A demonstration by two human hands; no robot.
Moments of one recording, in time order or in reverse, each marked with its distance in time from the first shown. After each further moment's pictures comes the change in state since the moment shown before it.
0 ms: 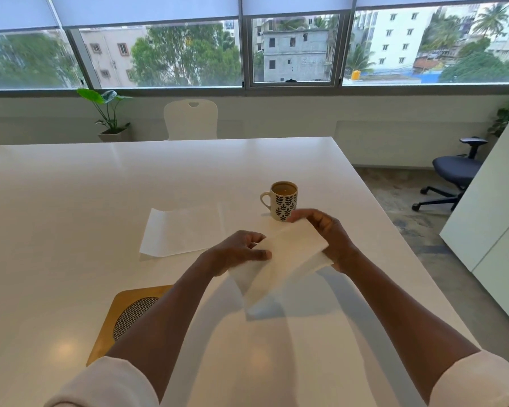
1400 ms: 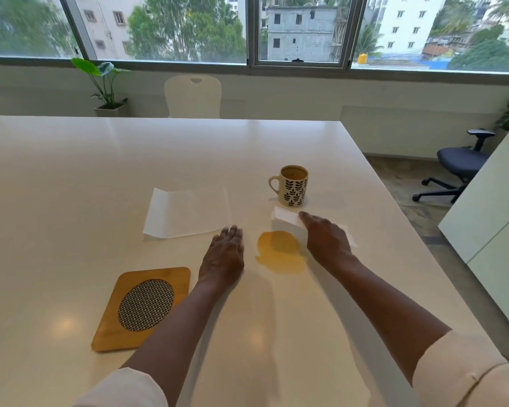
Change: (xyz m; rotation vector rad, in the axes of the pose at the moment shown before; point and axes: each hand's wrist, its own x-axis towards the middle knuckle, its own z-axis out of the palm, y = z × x) left_hand 0.010 -0.106 0.008 0.843 0.586 0.057; right_hand 0.016 0.050 0.016 -1.508 0.141 -0.137
